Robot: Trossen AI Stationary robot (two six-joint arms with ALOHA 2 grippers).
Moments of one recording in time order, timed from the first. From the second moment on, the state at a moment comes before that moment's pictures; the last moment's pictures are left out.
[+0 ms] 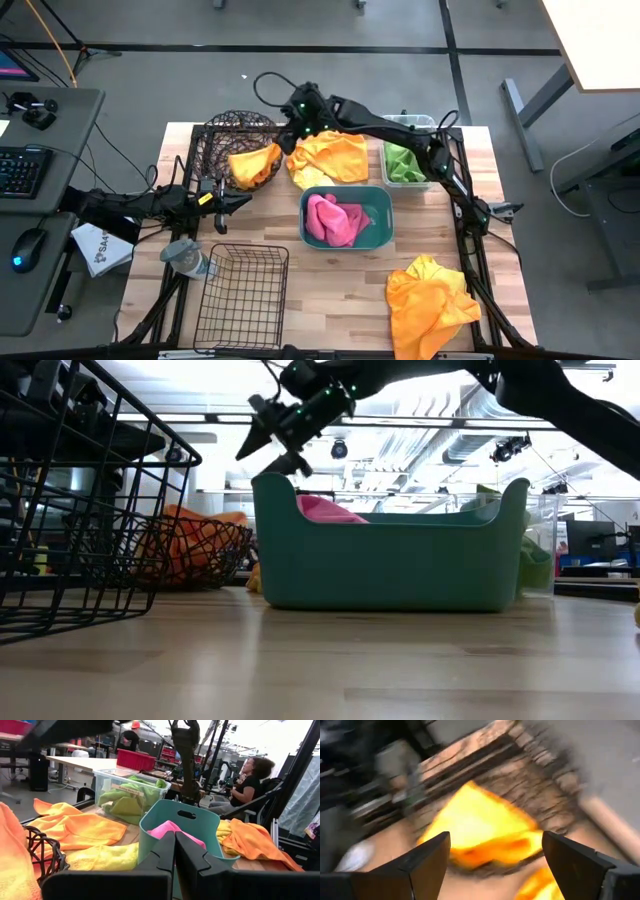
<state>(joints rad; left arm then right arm) -0.09 0.03 0.01 0.05 -0.30 -0.21 -0.37 2.32 2.35 -0.67 -0.22 0.24</state>
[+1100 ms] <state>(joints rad) -0.09 0.03 0.01 0.05 -0.30 -0.22 -0.53 2.32 1.94 -0.83 -0.01 0.78</state>
